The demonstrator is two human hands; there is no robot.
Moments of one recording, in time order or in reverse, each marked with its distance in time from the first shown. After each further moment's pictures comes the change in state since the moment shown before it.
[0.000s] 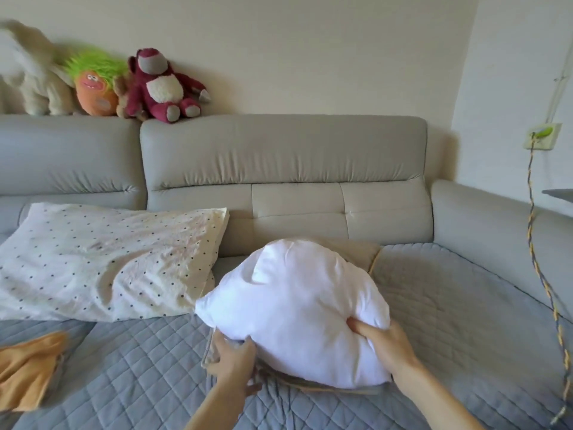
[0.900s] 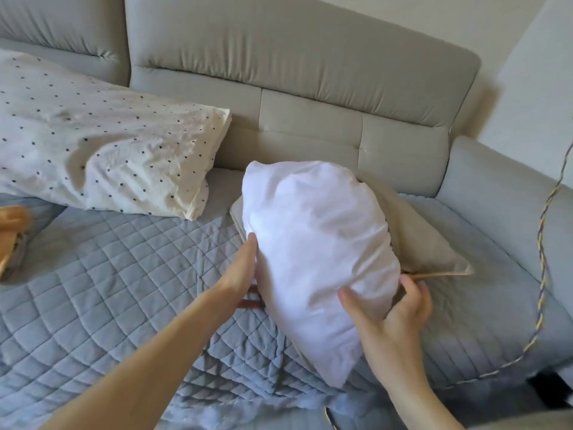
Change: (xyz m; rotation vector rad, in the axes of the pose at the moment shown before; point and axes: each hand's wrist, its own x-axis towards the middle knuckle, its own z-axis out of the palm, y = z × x) left_hand 0.015 -0.008 -0.005 0.112 -0.511 0.013; right_hand -0.081 0.027 0.041 -0.426 0.282 -0.310
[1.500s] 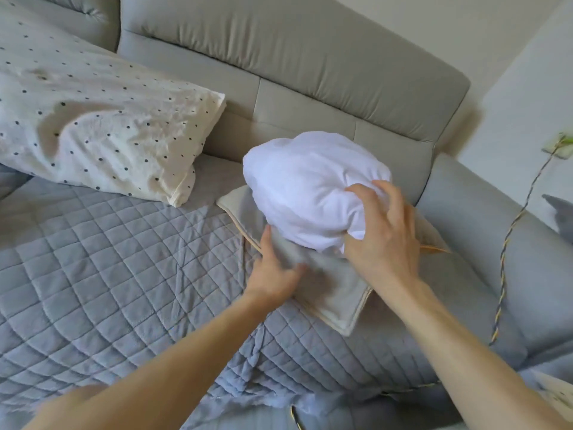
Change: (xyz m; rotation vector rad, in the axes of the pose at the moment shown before) left_hand -0.003 -0.003 0.060 0.165 0.005 0.274; right_hand 0.102 -0.065 -0.003 -0.642 0.079 -0.671
